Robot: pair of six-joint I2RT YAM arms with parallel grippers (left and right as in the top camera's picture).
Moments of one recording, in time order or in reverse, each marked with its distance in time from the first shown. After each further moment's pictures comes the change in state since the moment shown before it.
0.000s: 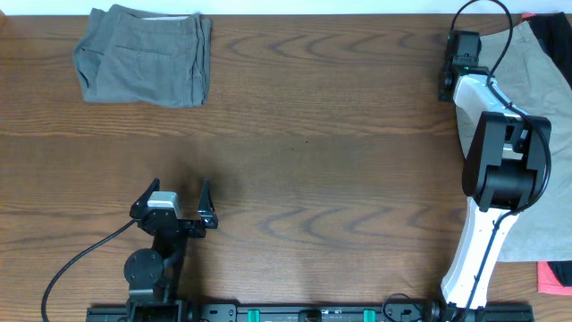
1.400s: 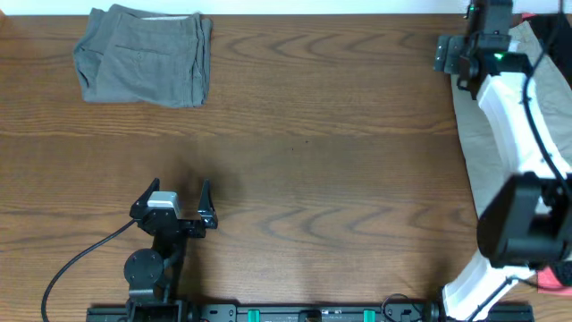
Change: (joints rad) left arm 0.000 0.000 0.000 0.000 0.000 0.000; right arm 0.054 -0.417 -0.059 -0.214 -0.194 0.027
